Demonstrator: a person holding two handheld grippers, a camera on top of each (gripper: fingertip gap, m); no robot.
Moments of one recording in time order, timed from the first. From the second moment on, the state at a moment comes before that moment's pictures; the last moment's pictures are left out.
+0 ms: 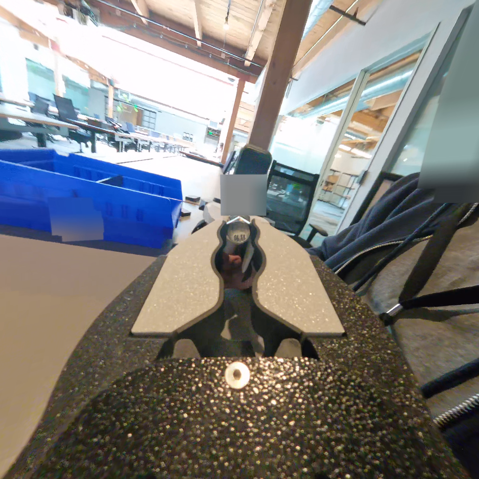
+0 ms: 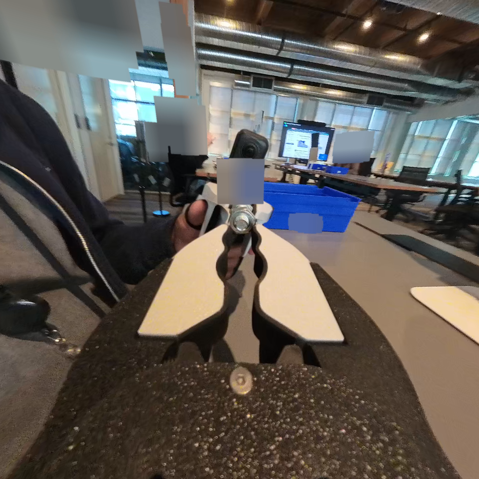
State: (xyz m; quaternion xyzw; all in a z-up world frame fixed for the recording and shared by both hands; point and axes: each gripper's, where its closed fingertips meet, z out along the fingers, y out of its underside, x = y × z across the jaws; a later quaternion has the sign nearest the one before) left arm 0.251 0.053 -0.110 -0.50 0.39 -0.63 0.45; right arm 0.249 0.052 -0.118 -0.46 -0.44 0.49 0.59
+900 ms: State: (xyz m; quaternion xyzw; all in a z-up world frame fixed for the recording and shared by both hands) left arm 0.255 0.049 -0.115 -0.50 0.45 -0.54 0.50; right arm 0.245 0.050 -0.120 -0.48 -0.42 0.57 0.51
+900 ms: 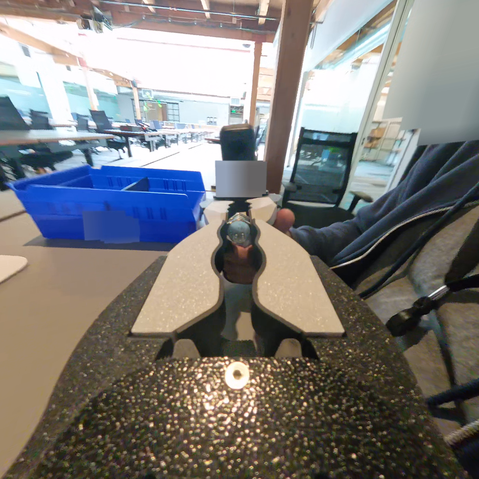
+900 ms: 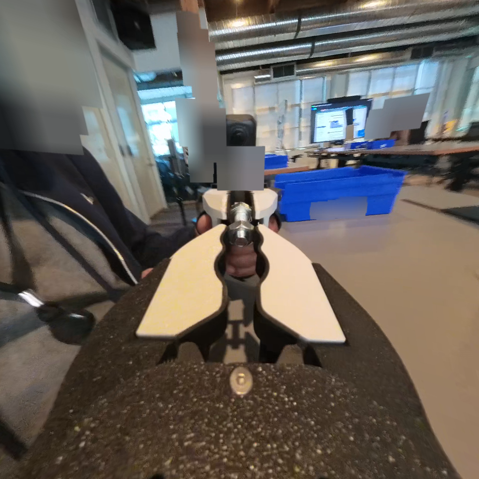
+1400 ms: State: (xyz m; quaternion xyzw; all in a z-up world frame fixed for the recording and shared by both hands) left arm 0.244 0.053 -0.102 -0.48 0.41 -0.60 0.50; right arm 0.242 0.053 -0.114 -0.50 -0.43 0.49 0.57
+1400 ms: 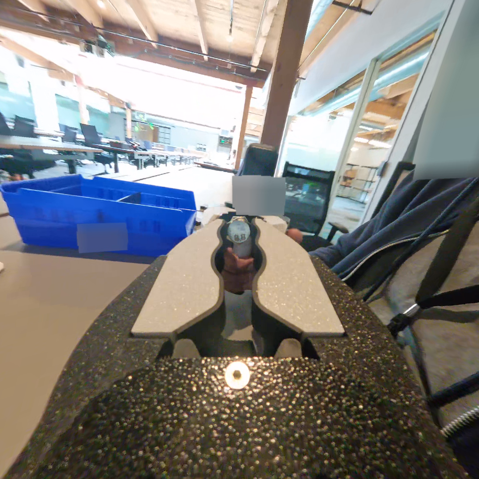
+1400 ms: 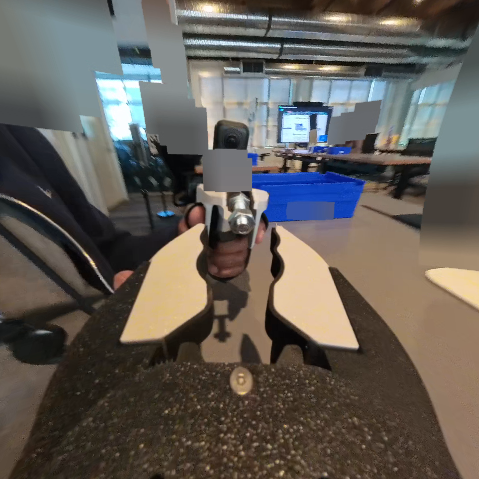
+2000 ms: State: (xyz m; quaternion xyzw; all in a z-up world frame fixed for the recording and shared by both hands) left arm 0.250 0.055 -0.117 -0.52 0.35 -0.69 0.37; right arm 0.242 0.058 -0.125 -0.44 -0.54 0.15 0.70
